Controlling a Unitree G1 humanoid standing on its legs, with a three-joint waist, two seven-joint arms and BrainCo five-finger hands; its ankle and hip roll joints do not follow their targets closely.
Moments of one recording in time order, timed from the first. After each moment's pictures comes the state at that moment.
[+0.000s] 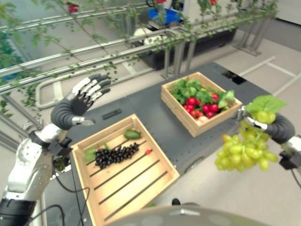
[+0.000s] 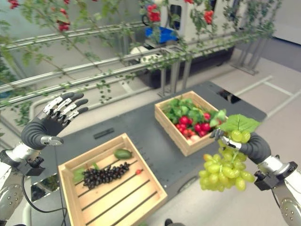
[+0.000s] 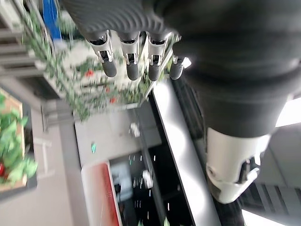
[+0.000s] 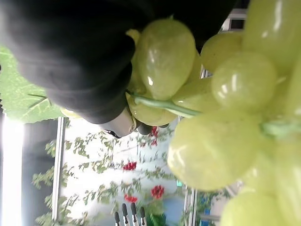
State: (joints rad) left arm 0.15 0.88 0.14 -0.29 -0.90 -0.28 -0.55; right arm 0.32 -0.92 -0.22 -0.24 0.93 -0.19 0.59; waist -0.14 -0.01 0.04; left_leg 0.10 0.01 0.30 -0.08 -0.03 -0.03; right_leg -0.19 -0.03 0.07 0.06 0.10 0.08
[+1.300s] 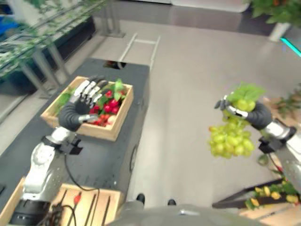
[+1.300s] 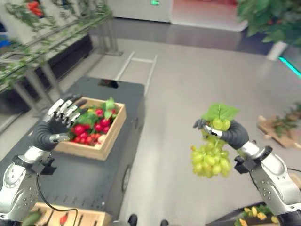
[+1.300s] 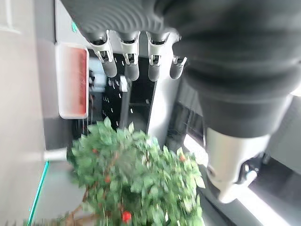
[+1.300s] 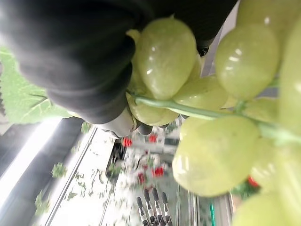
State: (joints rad) left arm 0.13 0.70 0.10 -0.21 -0.84 -0.31 -0.43; right arm 0.11 -0.88 -0.03 -0.20 0.92 -0.21 0.54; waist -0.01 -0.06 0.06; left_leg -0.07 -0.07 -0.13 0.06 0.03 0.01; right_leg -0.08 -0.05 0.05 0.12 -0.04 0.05
